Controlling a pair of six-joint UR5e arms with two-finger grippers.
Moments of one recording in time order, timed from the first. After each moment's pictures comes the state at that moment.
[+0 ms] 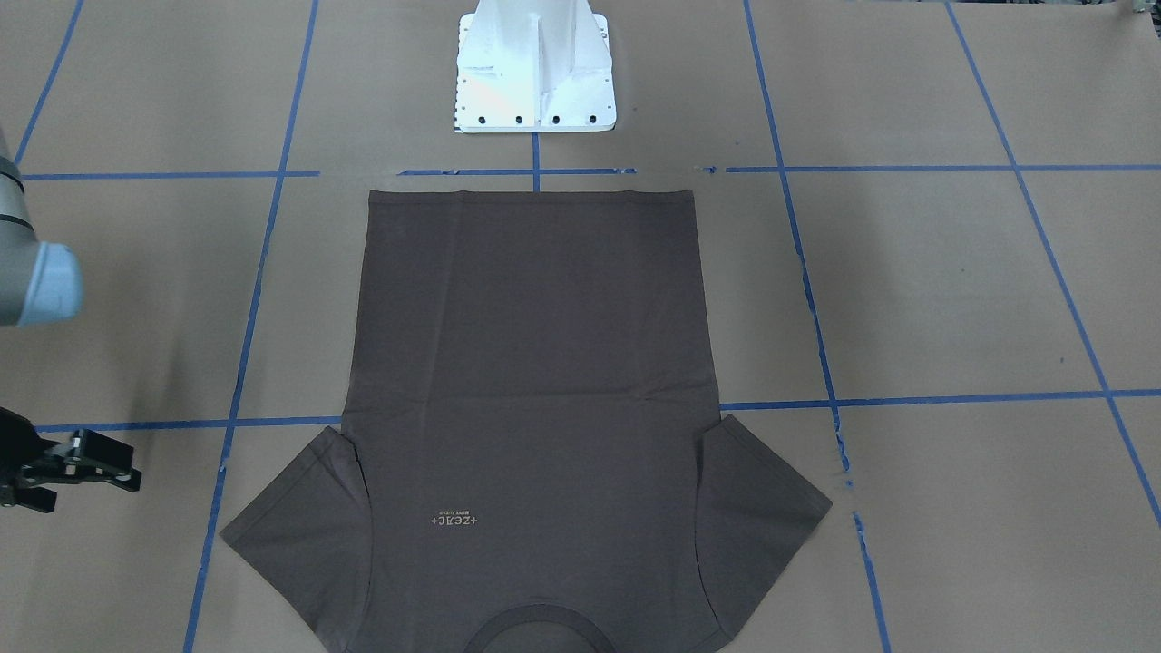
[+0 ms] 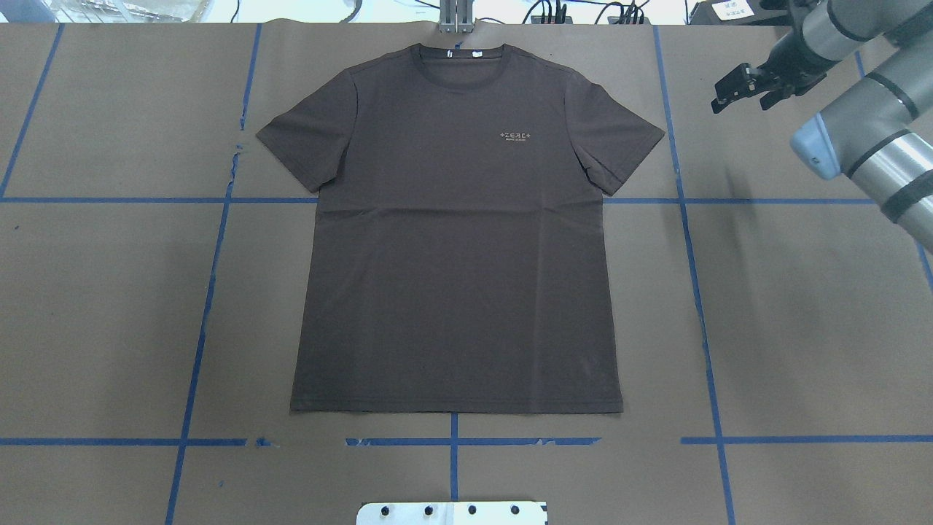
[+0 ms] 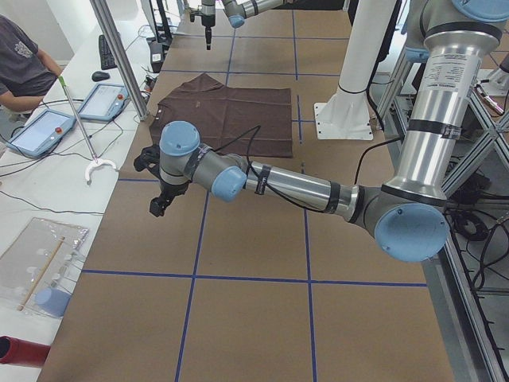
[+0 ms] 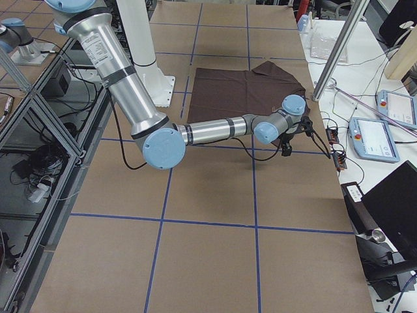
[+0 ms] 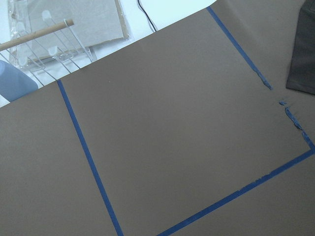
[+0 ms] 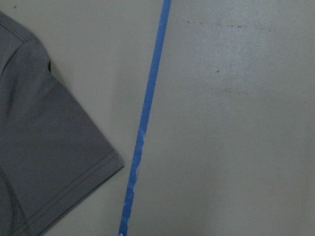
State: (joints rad) left arm -1.49 -1.77 -1.59 -1.94 -2.34 0.06; right arm 1.15 -1.03 1.18 -1.09 2.30 0.56
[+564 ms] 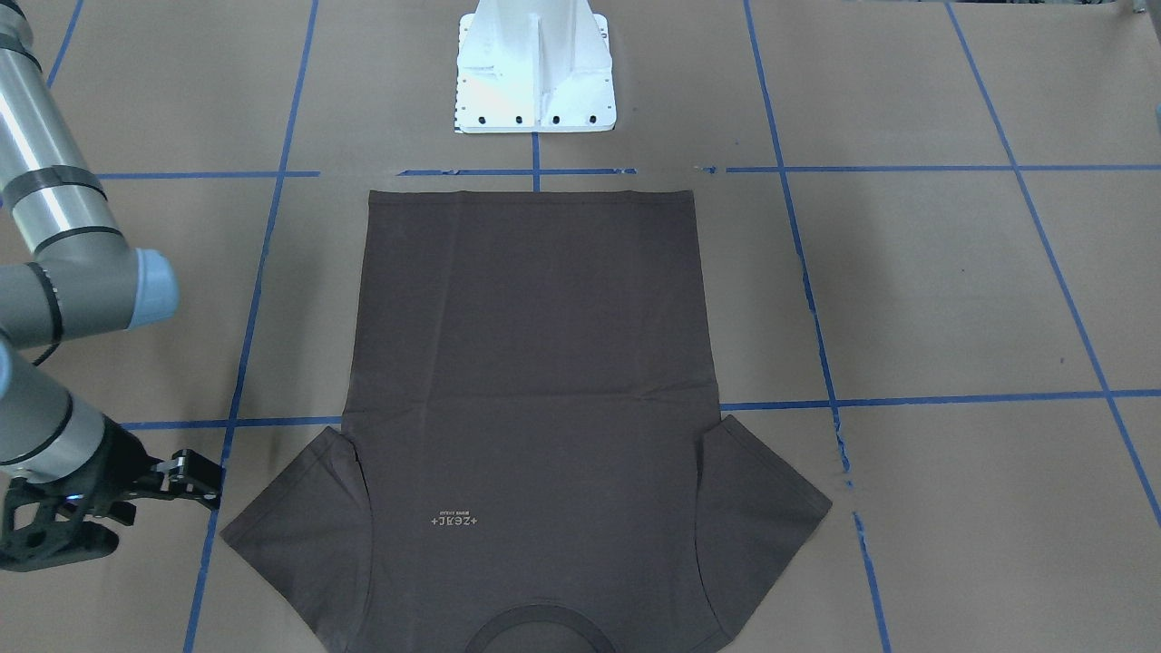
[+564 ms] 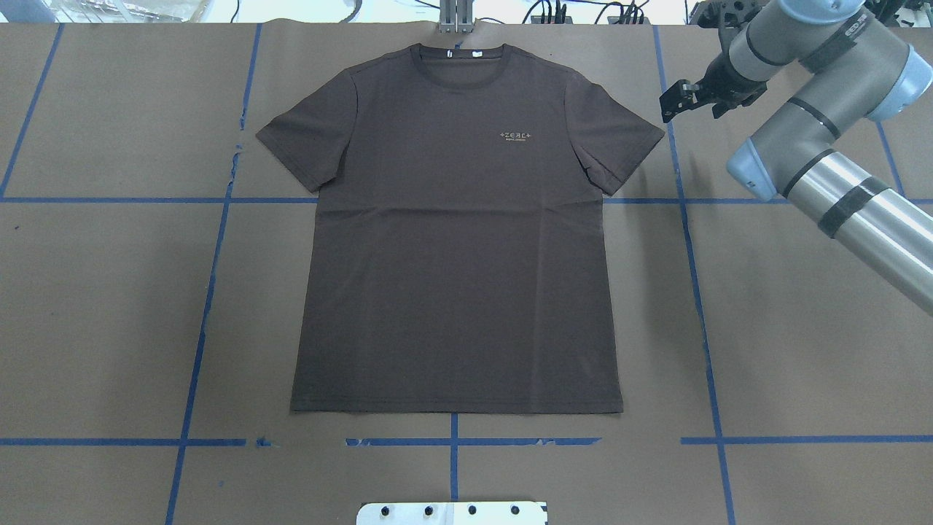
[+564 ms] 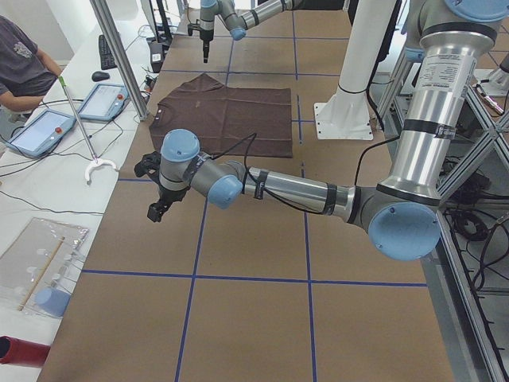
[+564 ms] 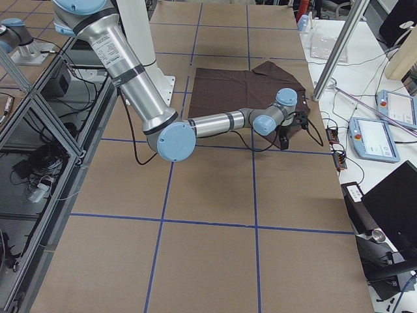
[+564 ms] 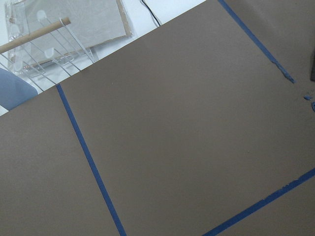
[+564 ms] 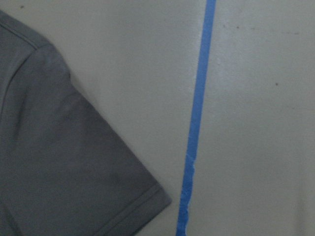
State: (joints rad) left arm -1.44 -1.77 -1.55 -2.01 -2.27 0.02; right arm 1.03 -0.96 1.12 -1.03 2.13 0.69
